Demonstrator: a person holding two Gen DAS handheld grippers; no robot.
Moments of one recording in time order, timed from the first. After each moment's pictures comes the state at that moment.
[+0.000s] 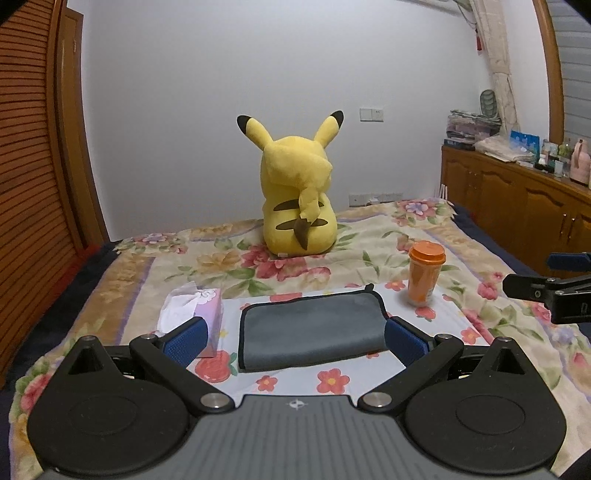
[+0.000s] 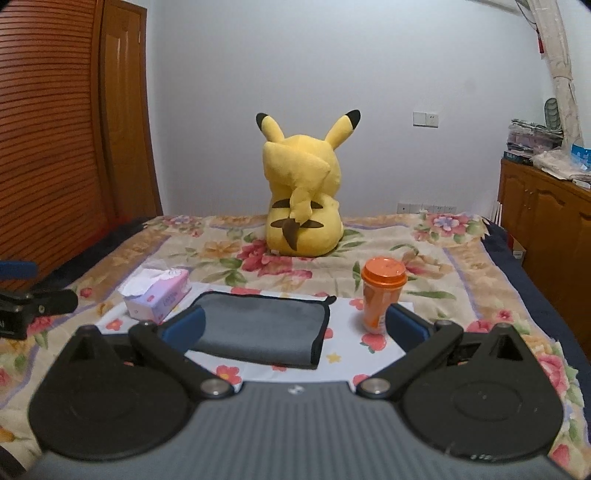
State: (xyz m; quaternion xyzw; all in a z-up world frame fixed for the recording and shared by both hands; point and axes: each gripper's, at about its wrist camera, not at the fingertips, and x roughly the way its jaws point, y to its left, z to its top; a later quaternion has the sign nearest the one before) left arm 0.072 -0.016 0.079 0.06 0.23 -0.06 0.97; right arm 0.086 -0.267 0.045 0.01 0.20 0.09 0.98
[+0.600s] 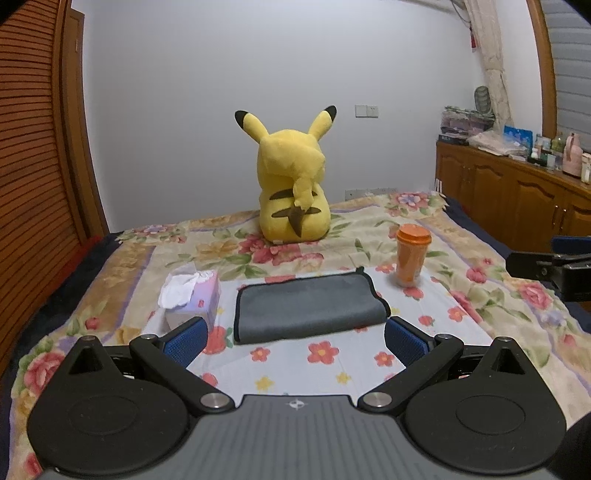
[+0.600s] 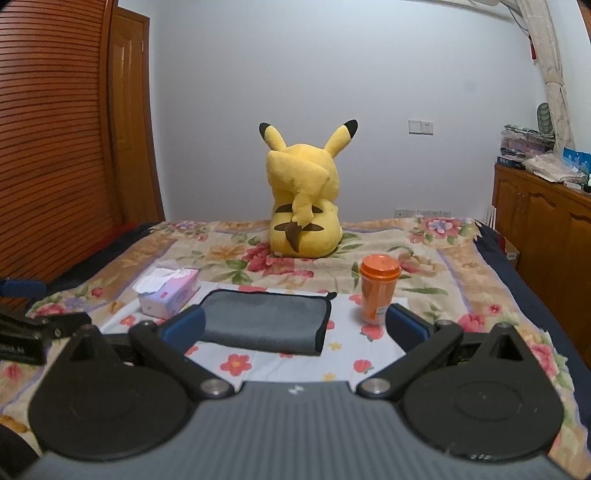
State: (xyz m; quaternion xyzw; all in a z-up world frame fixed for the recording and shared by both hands) left arm 0.023 -0.020 0.060 0.06 0.24 -0.07 0.97; right arm 0.040 -0.264 0.045 0.01 0.19 0.09 0.98
